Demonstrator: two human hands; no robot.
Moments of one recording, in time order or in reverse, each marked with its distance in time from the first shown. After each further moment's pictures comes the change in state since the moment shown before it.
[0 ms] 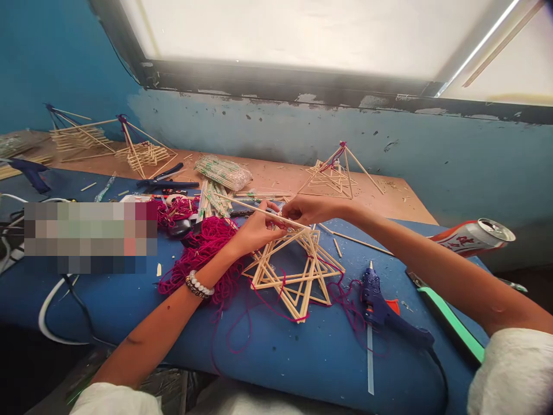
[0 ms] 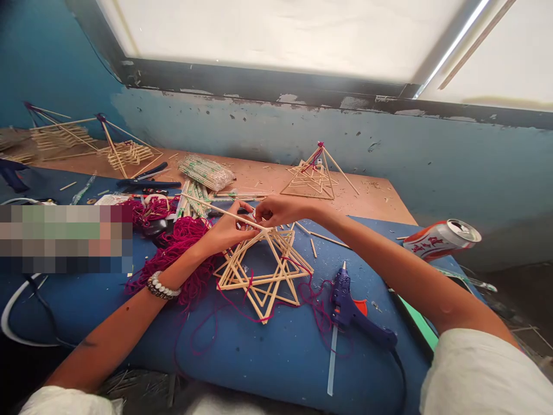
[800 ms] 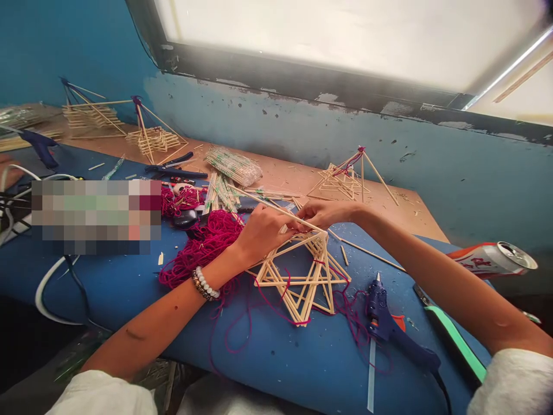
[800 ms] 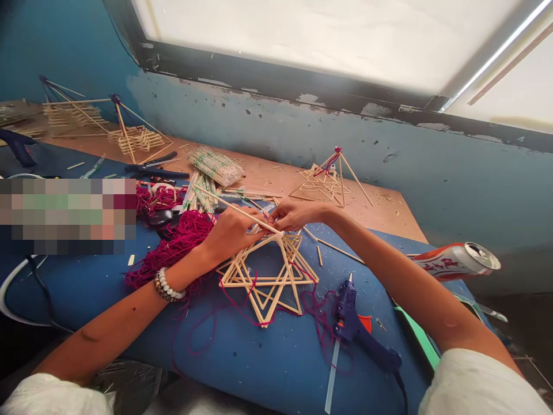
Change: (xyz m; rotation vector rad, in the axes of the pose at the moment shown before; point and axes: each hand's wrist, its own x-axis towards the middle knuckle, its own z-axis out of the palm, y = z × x) left_hand -0.012 0.014 0.001 0.738 0.120 0.358; right_hand 0.000 0.018 -0.007 0.413 -0.291 0.206
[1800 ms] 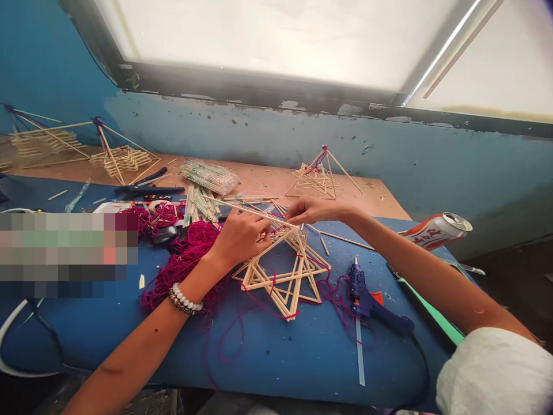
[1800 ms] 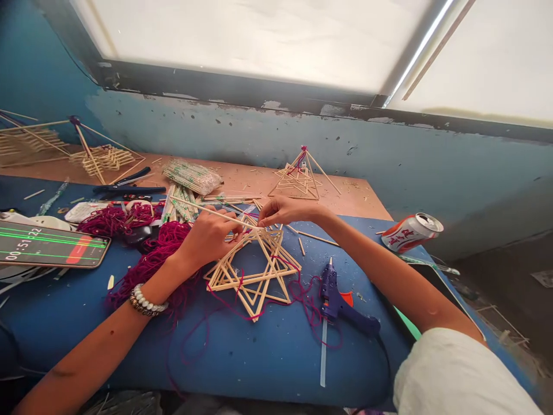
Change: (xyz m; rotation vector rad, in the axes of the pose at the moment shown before) left_hand -0.004 -0.006 -0.009 0.288 -0.023 0.179; right_hand -0.033 0.007 0.018 -0.135 0.364 -0.121
